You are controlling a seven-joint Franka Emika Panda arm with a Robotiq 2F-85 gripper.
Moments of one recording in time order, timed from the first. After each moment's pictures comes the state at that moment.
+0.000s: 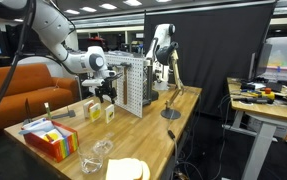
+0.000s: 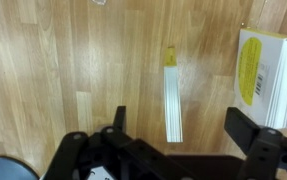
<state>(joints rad) 0.19 0.81 0.02 -1.48 -0.22 2.33 0.24</state>
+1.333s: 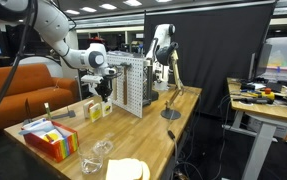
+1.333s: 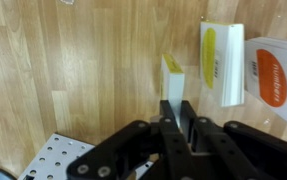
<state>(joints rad) 0.19 0.81 0.04 -1.42 -0.09 2.29 0.20</state>
